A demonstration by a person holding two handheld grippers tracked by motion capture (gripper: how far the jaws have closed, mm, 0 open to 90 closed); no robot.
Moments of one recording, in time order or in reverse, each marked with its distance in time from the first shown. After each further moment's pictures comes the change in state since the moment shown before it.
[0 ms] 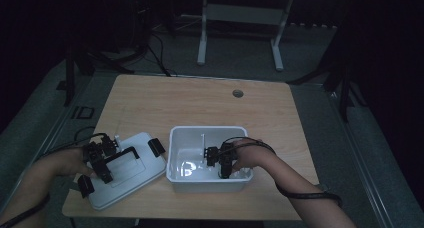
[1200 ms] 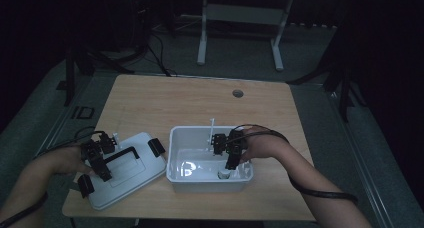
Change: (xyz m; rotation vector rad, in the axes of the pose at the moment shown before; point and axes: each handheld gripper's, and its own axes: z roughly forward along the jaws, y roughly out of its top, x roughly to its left) left arm 0.002 -0.002 -0.009 -0.013 0.011 -0.002; right arm -0.001 -0.024 -0.066 -0.102 -0.032 0.027
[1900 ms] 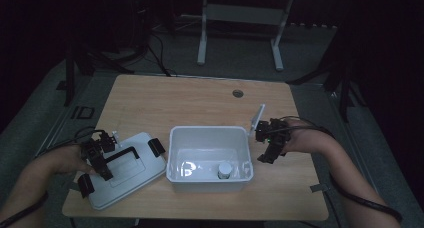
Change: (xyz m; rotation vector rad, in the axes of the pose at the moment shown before) left arm 0.002 0.002 -0.002 -0.017 -0.031 -0.002; right arm -0.018 -0.103 -0.038 -0.095 -0.071 0.145
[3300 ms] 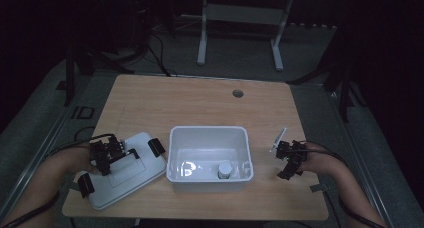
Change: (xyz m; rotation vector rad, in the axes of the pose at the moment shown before) left arm -0.012 0.018 0.016 0.154 0.161 0.078; right arm -0.008 -0.092 0.093 0.091 0.018 0.206
